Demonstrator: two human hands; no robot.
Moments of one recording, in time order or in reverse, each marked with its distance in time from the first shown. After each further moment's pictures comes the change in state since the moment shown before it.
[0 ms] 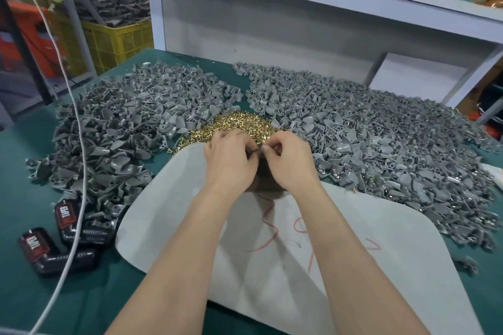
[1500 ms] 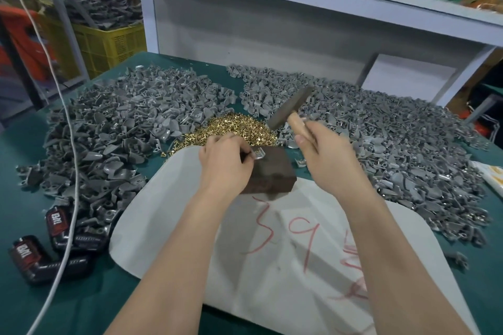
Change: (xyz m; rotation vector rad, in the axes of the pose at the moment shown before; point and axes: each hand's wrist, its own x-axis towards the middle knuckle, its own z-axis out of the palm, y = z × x) left_hand 0.000 -0.001 0.002 0.000 -0.013 -0.004; right_hand -0.018 0.020 -0.059 -0.097 0.060 -0.033
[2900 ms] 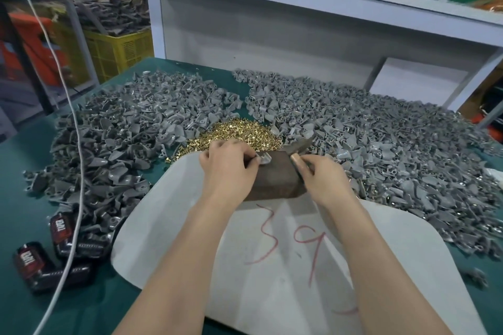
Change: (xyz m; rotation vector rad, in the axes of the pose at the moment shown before) left_hand 0.000 0.004 -0.006 -0.002 0.005 -0.031; right_hand 0.014 0.039 0.045 -0.073 -0.184 0.197
